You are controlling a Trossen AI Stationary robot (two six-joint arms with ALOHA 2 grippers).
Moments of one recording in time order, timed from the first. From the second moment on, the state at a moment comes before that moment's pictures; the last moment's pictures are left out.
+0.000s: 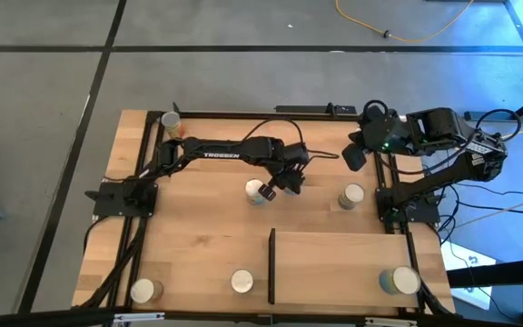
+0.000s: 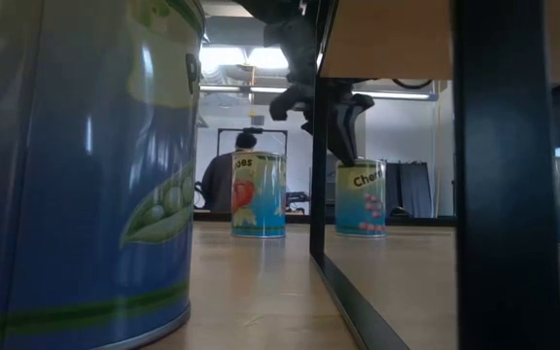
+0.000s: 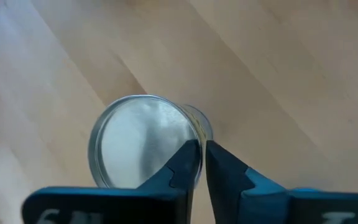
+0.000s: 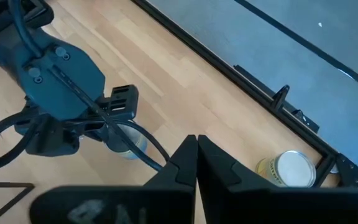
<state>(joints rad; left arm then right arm) 0.14 2.22 2.00 -0.87 0.09 0.81 0.03 1.24 1.72 -1.50 0.53 0.67</state>
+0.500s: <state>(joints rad) 0.11 2.23 2.09 -0.90 -0.10 0.74 0.03 1.24 1.72 -1.48 0.50 0.59</state>
